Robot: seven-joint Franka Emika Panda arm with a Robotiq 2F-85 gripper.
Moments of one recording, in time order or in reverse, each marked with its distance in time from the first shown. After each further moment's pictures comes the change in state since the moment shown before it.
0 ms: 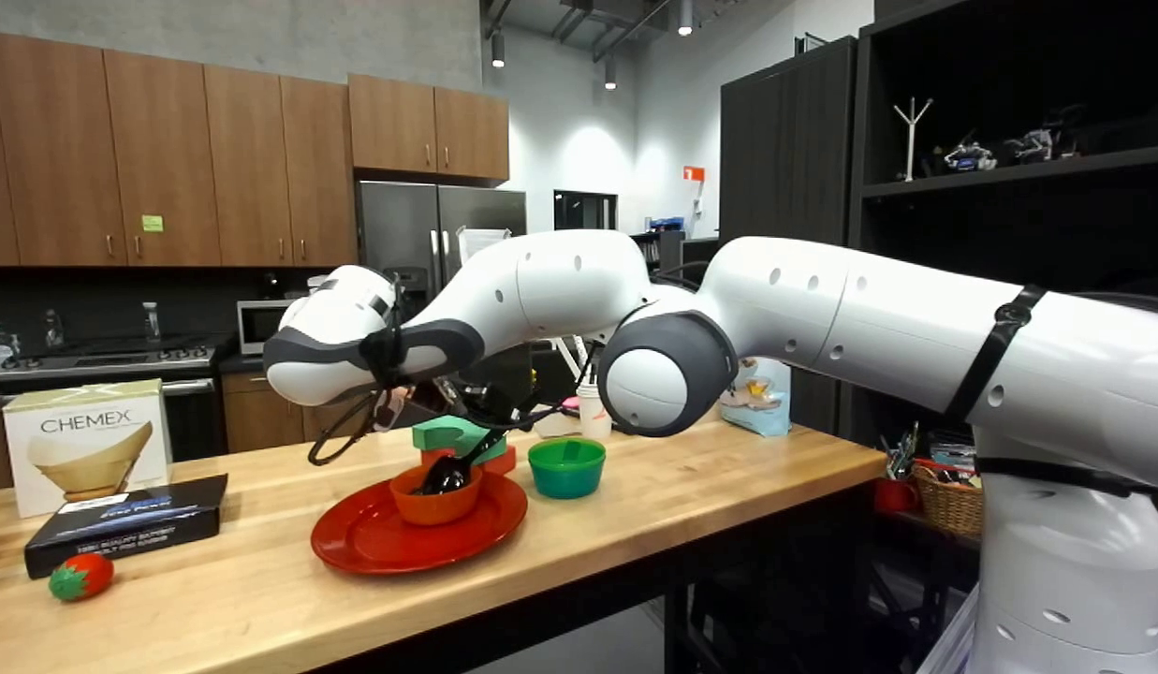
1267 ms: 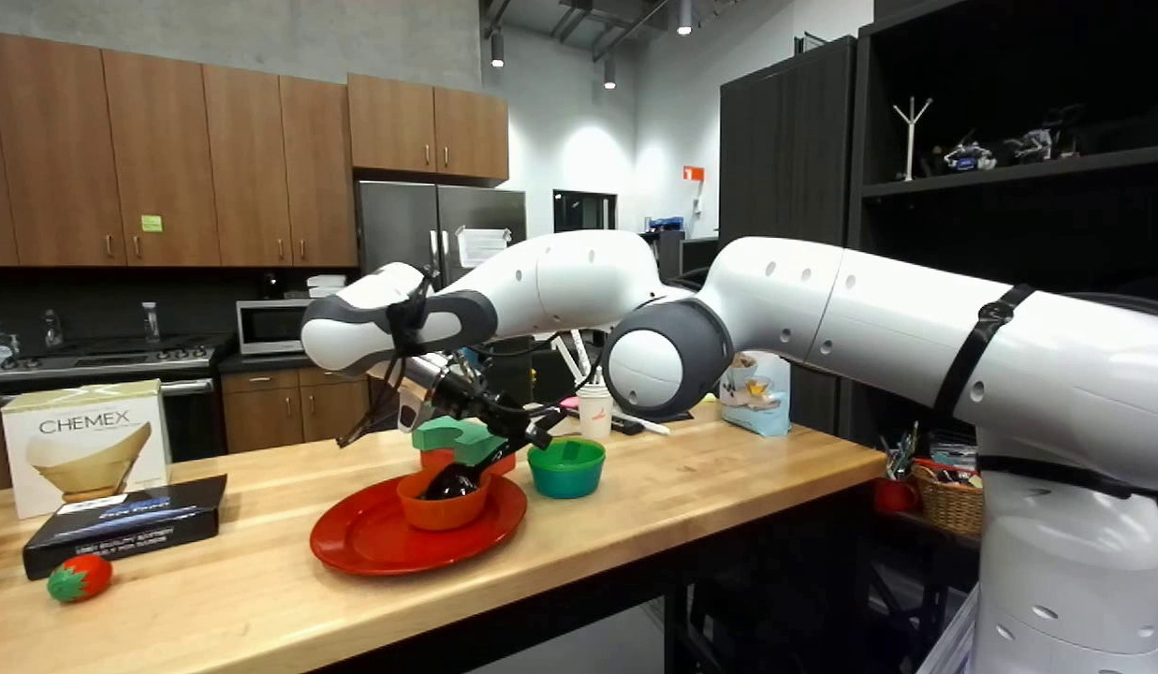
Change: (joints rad) arm -0.111 -0.007 0.107 0.005 0.185 -0.114 0.175
